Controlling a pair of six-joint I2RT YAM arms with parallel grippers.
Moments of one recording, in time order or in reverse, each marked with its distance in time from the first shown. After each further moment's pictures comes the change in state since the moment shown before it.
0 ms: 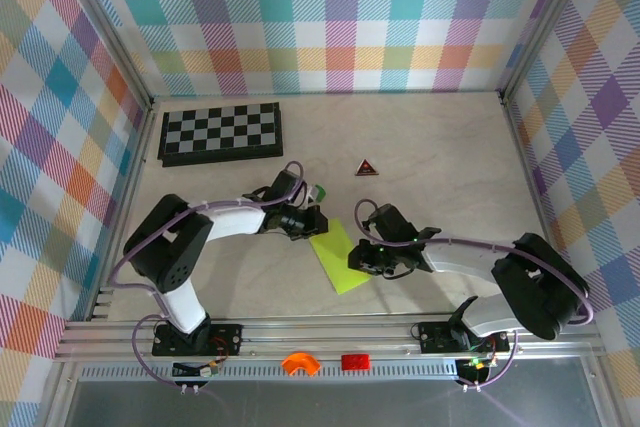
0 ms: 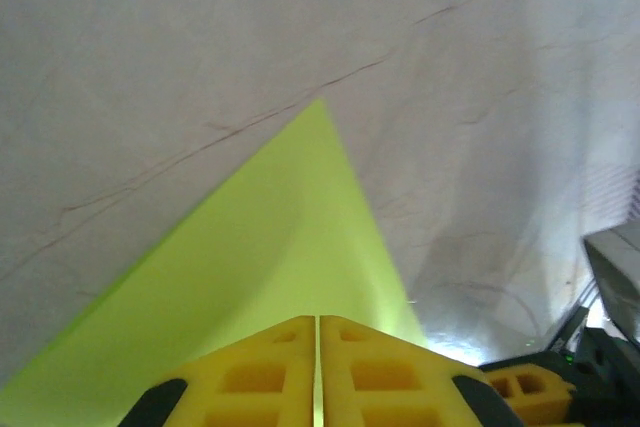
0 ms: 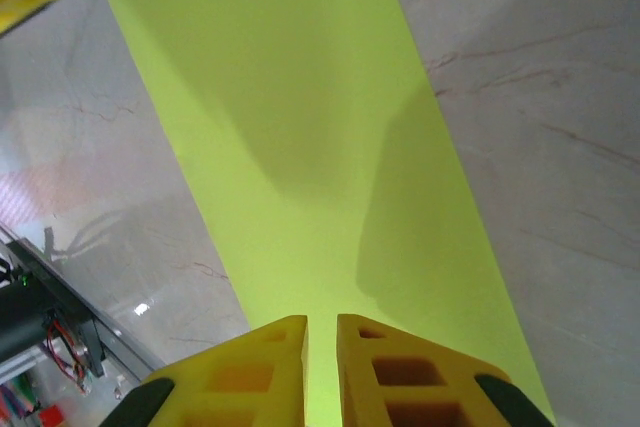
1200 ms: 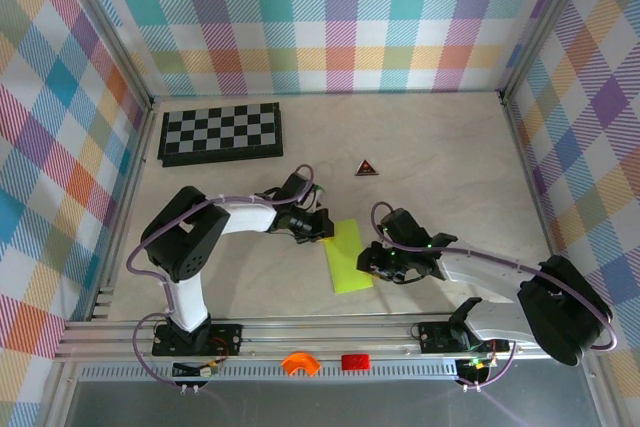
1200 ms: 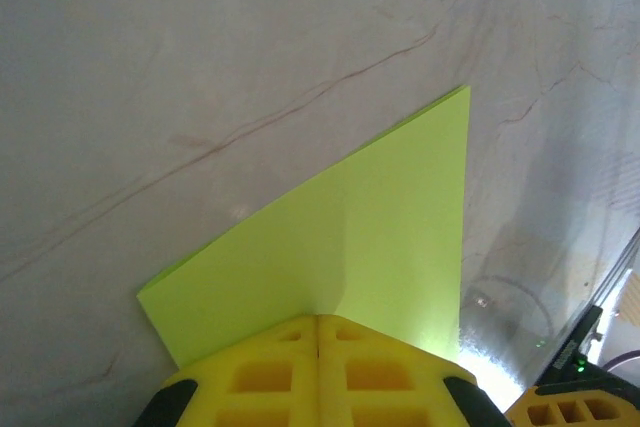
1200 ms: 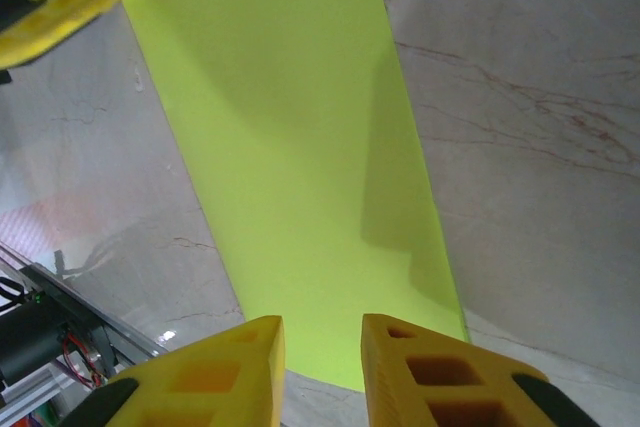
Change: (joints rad) left arm -0.035 0.146 0.073 -0.007 0.029 -0.005; right arm -0.026 -0.141 -0.059 -0.107 0.015 0.085
